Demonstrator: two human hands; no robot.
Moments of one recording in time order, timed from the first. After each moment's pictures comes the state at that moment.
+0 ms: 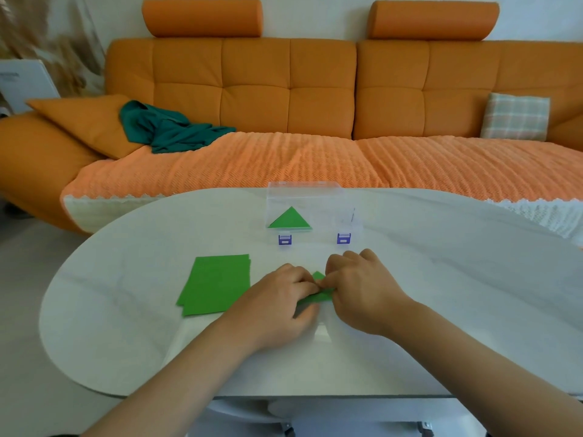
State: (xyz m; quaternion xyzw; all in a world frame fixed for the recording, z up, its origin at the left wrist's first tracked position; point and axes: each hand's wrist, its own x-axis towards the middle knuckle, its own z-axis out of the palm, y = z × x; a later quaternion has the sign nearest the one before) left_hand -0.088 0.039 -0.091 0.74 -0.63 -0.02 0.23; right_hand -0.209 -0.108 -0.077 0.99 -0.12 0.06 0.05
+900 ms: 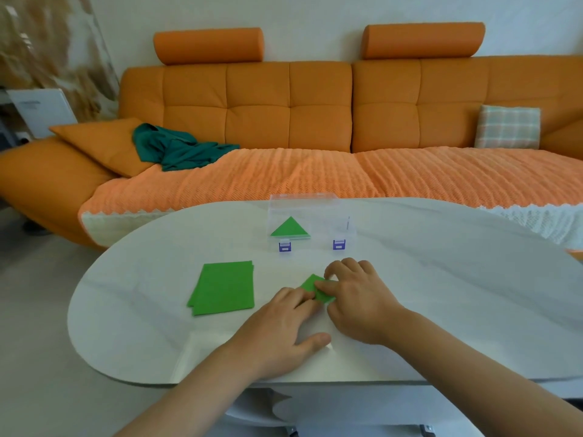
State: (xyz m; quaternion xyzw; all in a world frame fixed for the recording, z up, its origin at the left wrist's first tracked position) left_hand -0.119 0.063 -0.101 0.76 -0.63 -0.03 0.15; right_hand -0.231 -0.096 -0.076 0.99 -0.12 0.05 0.04
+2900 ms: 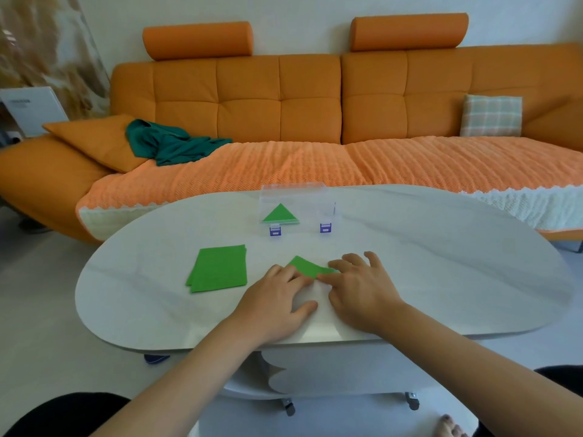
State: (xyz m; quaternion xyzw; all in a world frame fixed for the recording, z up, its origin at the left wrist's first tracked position) left_hand -0.137 0.059 -0.096 0.79 -0.59 0.01 0.15; right_hand -0.271 -0.086 -0.089 0.98 -0.20 0.06 0.05
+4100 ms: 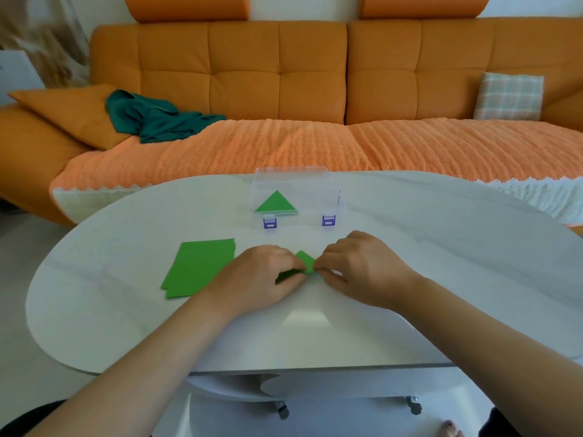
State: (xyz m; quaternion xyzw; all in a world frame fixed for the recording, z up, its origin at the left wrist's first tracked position) left_hand -0.076 0.027 -0.093 0.71 -0.66 0.03 0.23; right_hand -0.233 -0.141 -0.088 0.98 0.01 0.19 0.04
